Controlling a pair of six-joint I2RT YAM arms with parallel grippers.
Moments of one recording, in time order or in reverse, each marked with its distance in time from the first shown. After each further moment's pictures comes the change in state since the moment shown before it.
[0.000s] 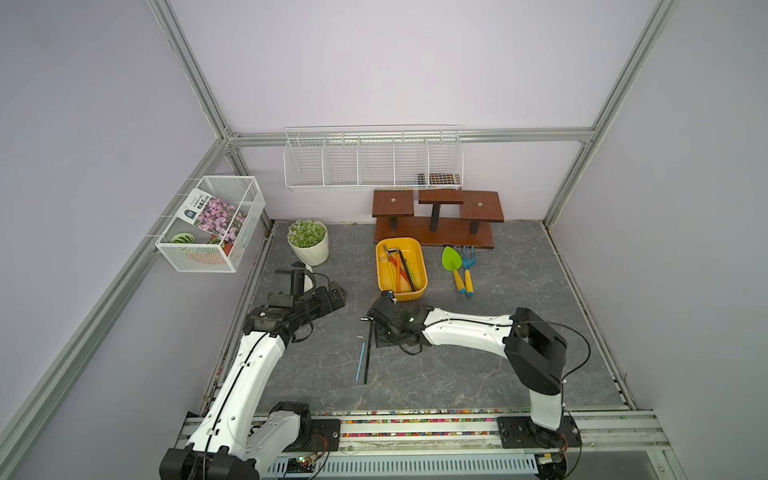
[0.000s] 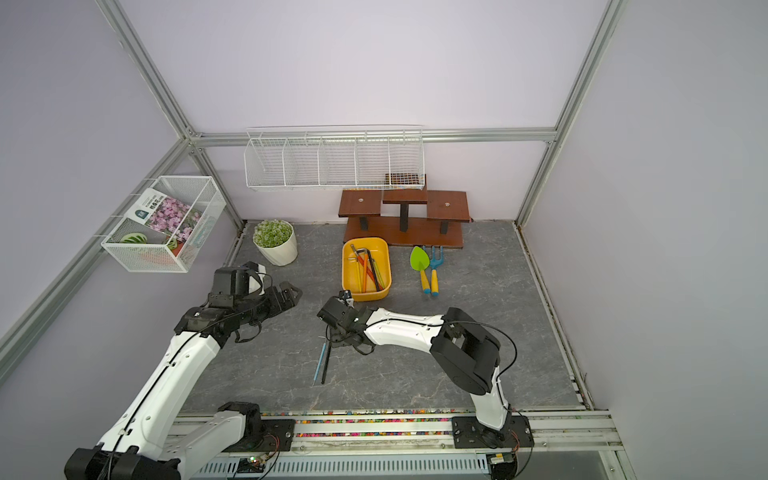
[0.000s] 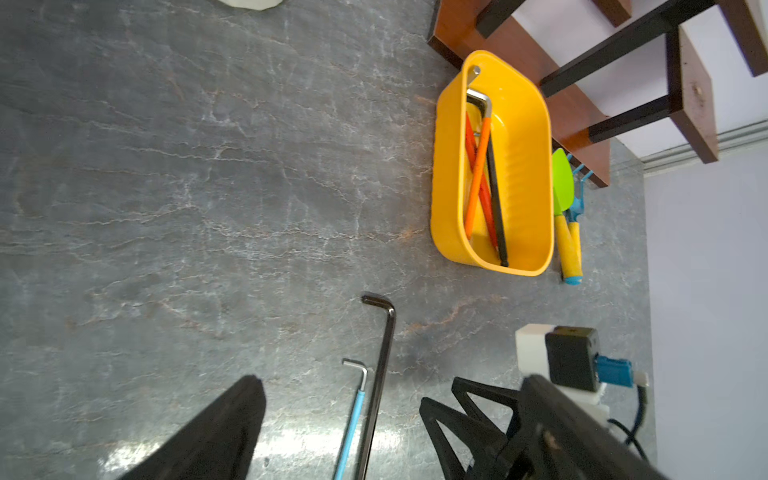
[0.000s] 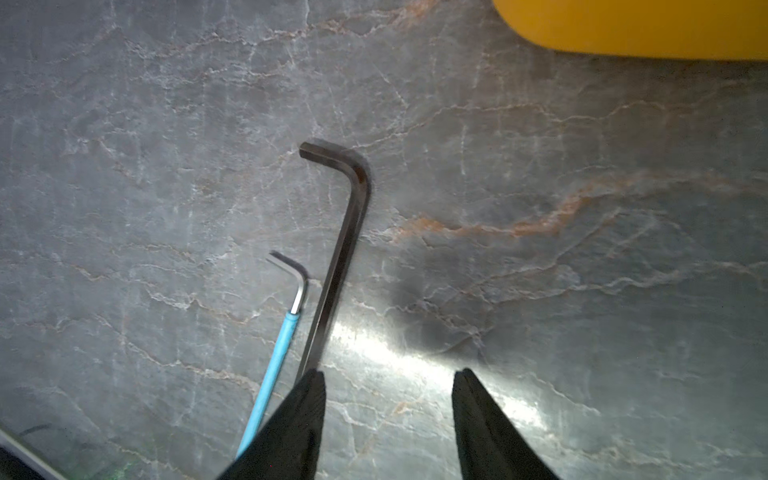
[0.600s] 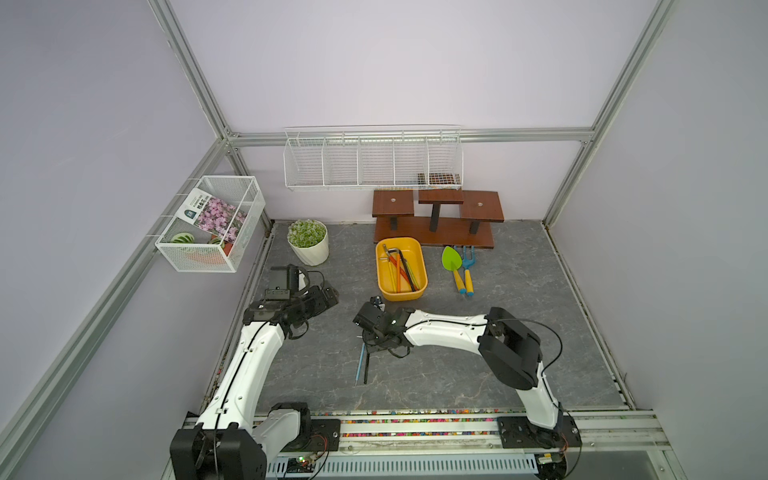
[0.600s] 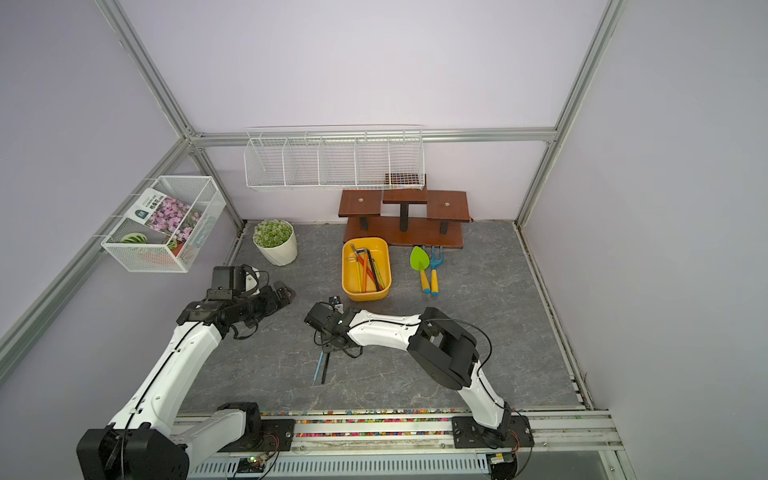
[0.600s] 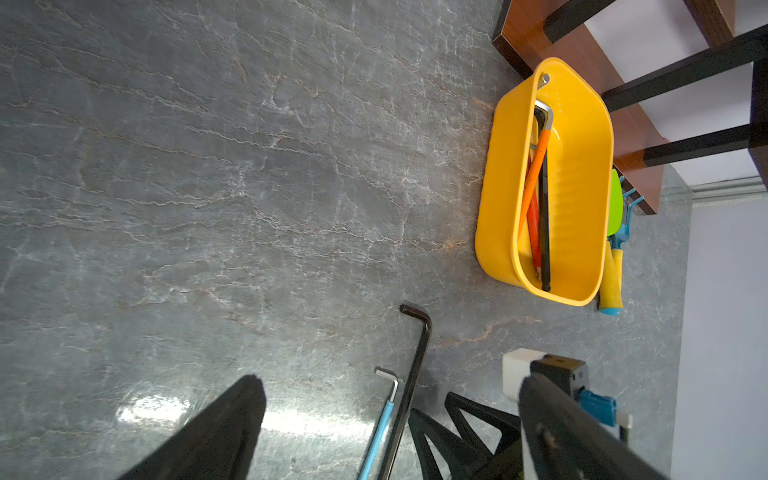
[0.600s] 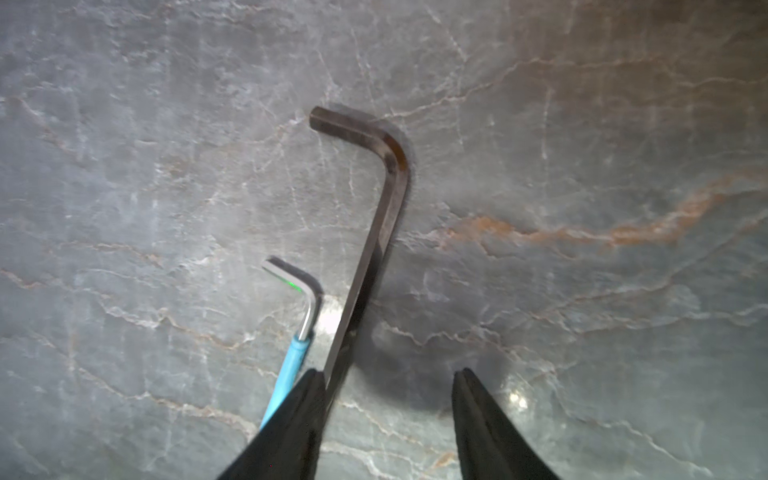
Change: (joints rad) left arm 0.088 0.069 0.000 -0.011 0.004 0.000; right arm 0.031 0.152 0.144 -0.076 0.000 0.009
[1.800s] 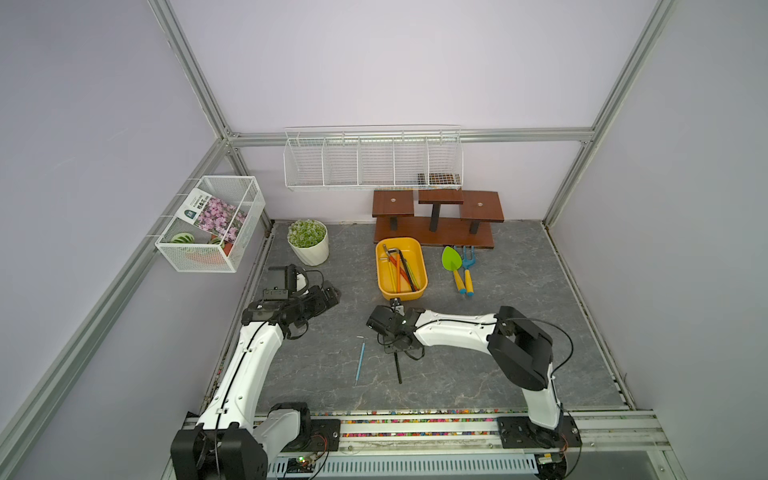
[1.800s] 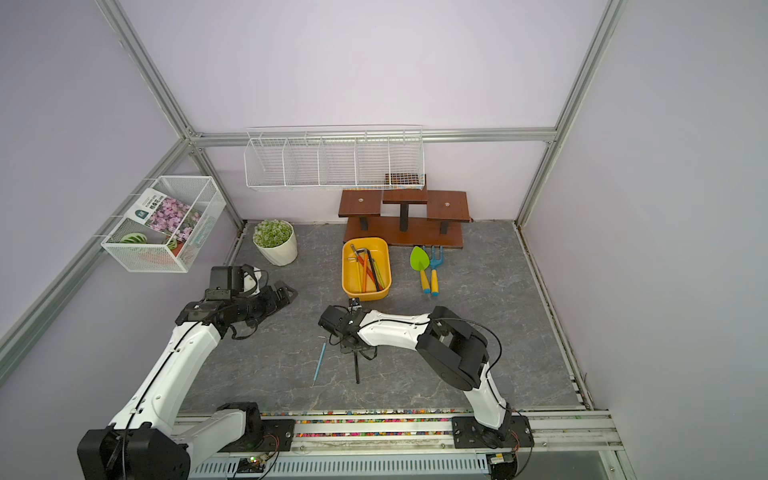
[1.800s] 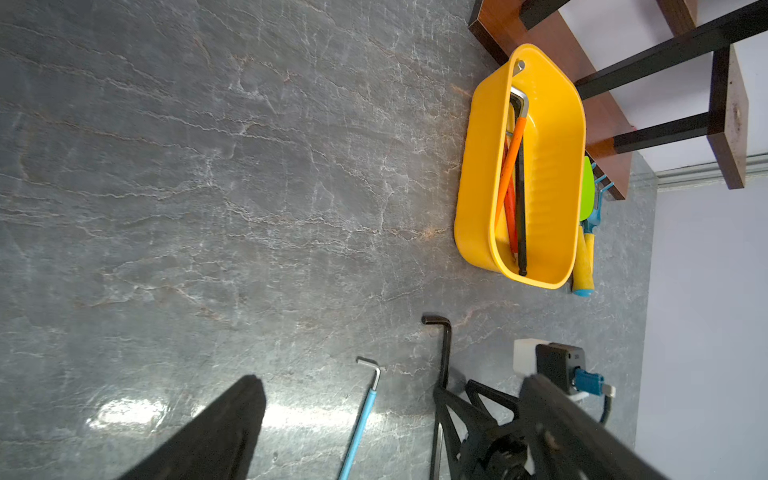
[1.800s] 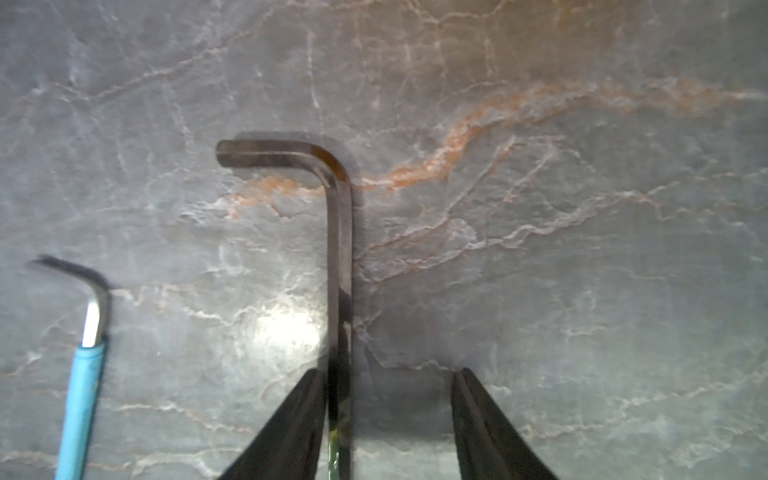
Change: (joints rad) left arm 0.012 0.000 0.000 0.001 0.085 0.011; right arm -0.031 -0.076 -0.132 -0.092 0.109 0.047
